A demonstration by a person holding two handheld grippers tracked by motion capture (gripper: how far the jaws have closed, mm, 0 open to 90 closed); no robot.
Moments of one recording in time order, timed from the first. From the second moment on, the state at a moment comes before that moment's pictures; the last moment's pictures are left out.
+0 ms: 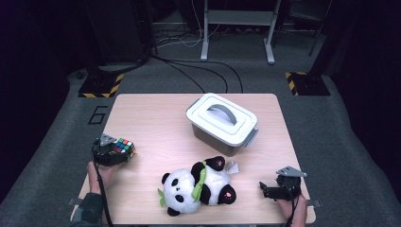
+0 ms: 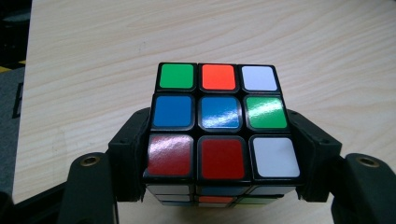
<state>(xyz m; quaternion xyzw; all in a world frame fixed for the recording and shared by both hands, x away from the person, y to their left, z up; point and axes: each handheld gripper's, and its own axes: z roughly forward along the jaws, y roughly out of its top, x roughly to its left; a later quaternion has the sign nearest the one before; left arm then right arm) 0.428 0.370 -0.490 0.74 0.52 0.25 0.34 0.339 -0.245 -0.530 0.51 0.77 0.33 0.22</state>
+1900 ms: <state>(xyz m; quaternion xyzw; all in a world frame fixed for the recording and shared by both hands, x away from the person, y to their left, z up) 0.406 0.369 -0.463 0.71 0.54 0.26 0.38 0.339 -0.245 -0.530 0.51 0.77 0.33 0.22</state>
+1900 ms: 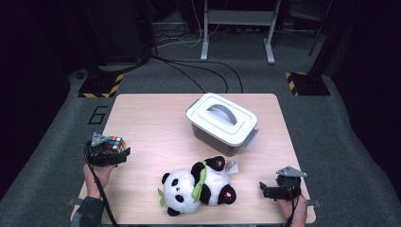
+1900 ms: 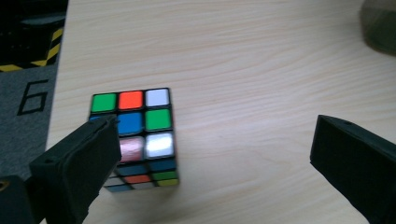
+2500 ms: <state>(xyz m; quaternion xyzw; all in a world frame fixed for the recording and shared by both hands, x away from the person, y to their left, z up) 0.371 0.307 -0.454 0.75 0.47 0.24 0.40 0.339 -0.245 -0.530 0.51 0.77 0.32 0.22</state>
